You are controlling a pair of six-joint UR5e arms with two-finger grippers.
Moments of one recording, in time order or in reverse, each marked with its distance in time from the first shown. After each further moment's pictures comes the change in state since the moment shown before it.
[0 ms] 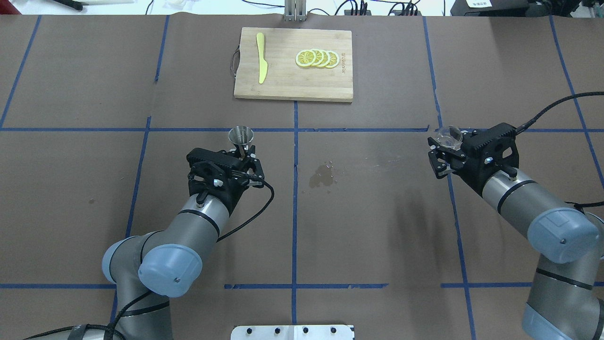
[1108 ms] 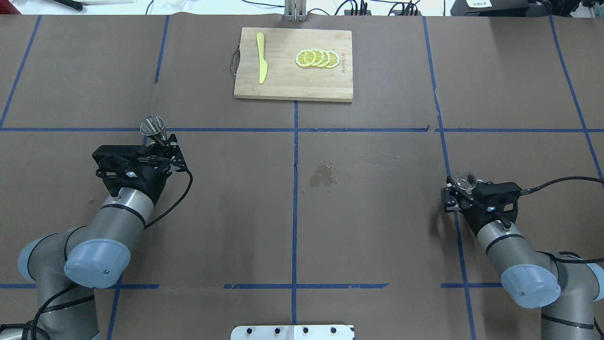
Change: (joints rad) left arm -0.064 0.282 -0.106 0.050 0.106 -0.341; right arm -0.177 -0.093 -0.177 0.004 -0.266 0.472
